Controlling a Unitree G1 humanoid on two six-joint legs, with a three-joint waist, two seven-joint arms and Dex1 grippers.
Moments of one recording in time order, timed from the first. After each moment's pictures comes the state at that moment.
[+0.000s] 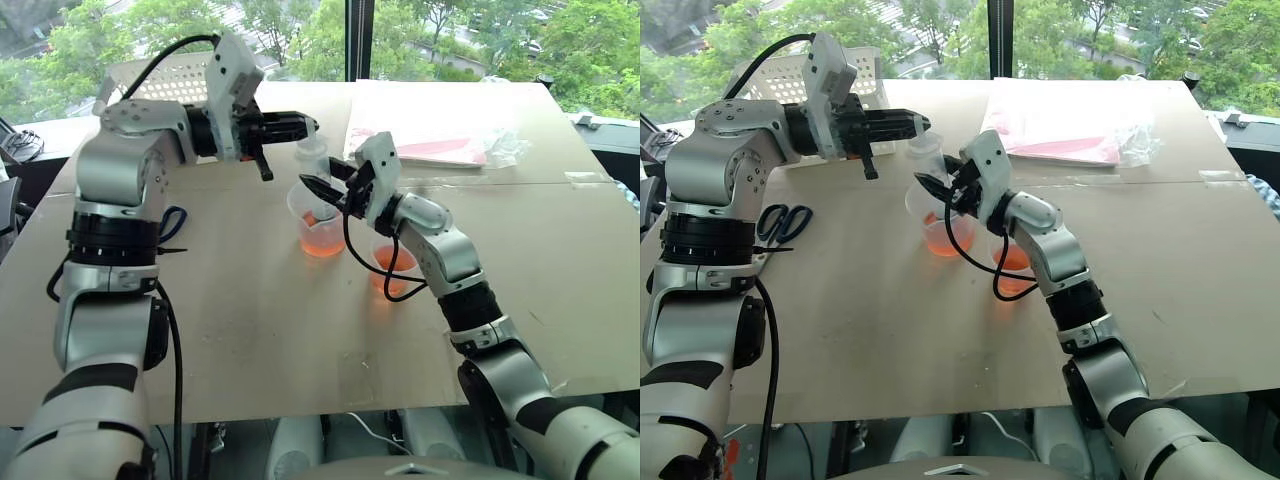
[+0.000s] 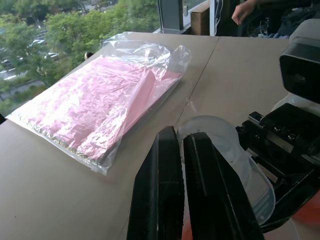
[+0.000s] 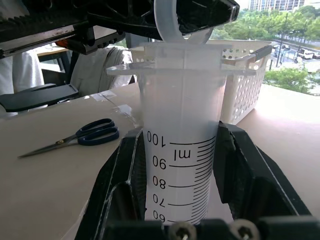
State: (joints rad) left arm -1.03 0.72 -0.05 0.27 -0.38 0.54 -1.12; right arm -0.79 0.02 0.18 0.24 0.20 0.26 0.62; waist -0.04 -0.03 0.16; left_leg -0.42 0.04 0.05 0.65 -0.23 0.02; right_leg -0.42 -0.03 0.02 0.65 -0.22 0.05
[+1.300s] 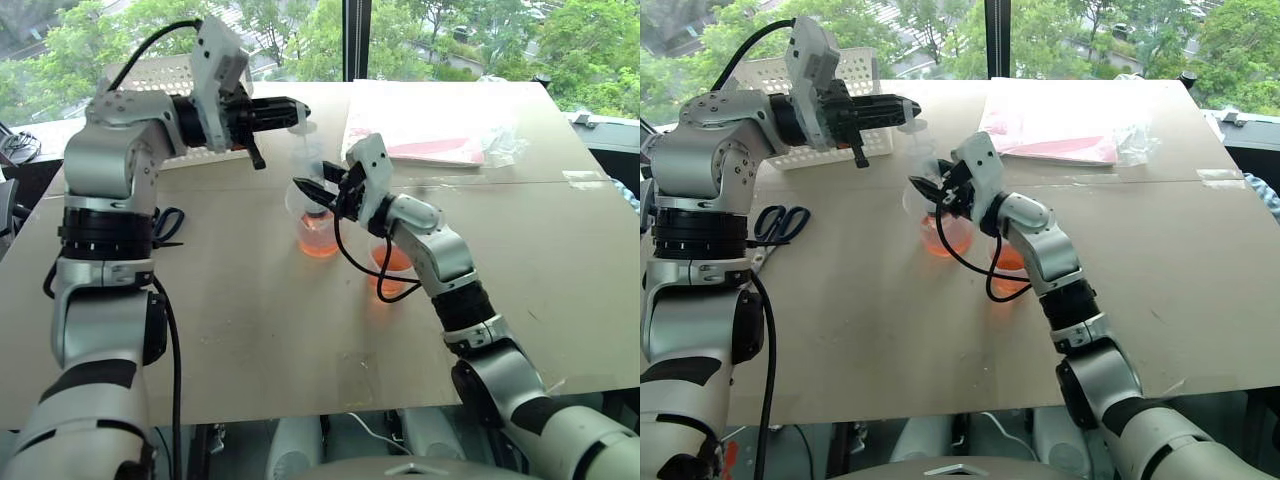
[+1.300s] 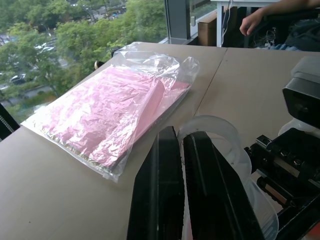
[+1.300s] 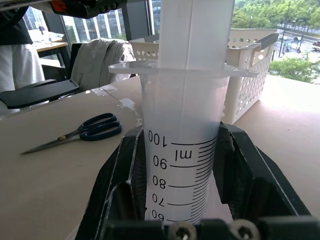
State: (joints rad) left arm -1.04 0.73 0.01 0.27 -0.38 0.54 -1.11; right arm -0.81 0.07 0.16 0.26 0.18 0.32 0.62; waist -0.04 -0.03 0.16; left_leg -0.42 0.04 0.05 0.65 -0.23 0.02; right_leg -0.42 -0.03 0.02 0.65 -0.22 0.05
